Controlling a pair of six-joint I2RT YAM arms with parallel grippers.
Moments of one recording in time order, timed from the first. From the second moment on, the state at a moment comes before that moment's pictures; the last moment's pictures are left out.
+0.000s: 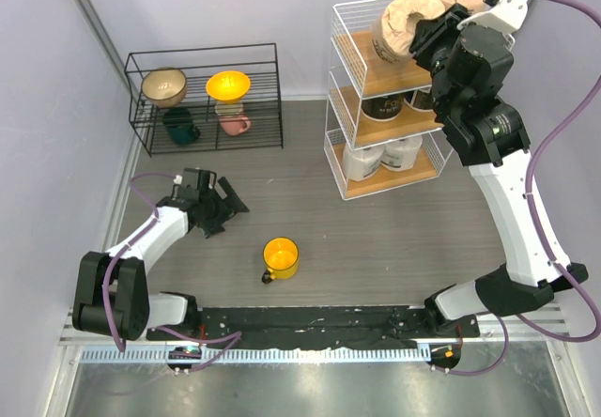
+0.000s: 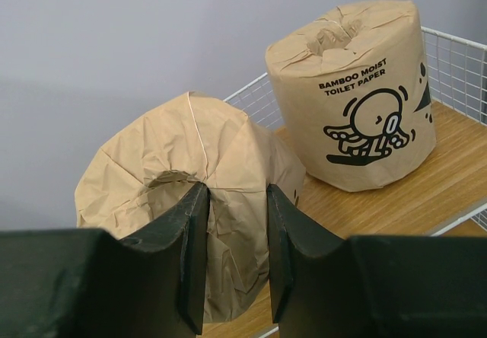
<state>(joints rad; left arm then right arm) -0.18 1.29 0.68 -0.38 0.12 -0.80 0.45 1.43 2.01 -0.46 0.60 0.41</state>
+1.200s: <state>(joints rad) -0.18 1.30 0.68 -0.38 0.13 -0.80 0.42 1.39 1.94 -0.41 0.56 0.42</state>
